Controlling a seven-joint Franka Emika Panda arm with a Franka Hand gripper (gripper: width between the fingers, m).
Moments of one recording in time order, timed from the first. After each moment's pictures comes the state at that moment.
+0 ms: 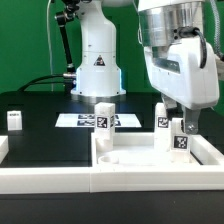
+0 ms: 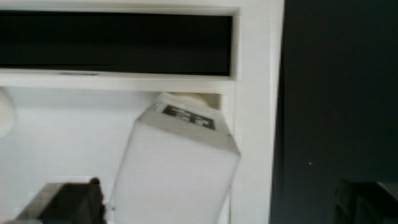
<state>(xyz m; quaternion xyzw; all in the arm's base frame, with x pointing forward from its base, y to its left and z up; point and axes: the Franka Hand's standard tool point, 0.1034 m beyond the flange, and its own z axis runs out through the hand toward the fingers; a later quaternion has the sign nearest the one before) 0.637 0.078 0.089 -0.74 0.67 0.04 0.07</state>
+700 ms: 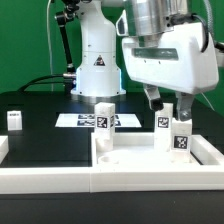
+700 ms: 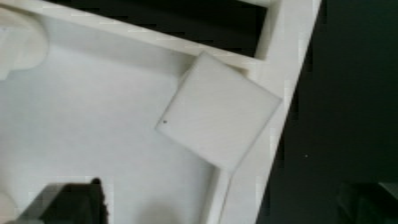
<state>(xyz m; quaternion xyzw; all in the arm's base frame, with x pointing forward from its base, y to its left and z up) 0.631 0.062 0.101 -0.79 0.61 0.04 0.08</state>
